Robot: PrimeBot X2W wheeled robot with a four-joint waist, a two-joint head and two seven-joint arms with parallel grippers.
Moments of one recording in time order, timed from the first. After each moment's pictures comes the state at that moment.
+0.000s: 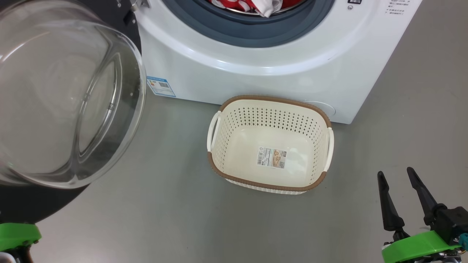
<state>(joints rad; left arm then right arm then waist) -0.24 0.07 0.46 0.27 -0.35 0.08 -0.26 0.03 -0.06 -0.12 0.13 0.18 0.13 -0.26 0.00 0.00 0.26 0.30</state>
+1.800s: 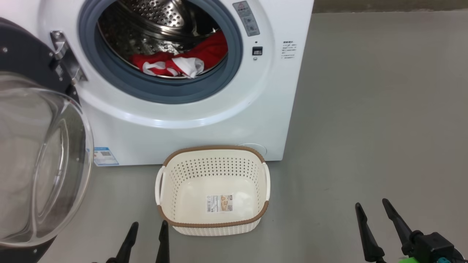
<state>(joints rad) 0.15 0.07 -0.17 -0.06 -0.31 0.11 -0.12 0.13 -0.04 -0.03 0.16 0.23 0.13 -0.26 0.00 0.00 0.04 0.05</state>
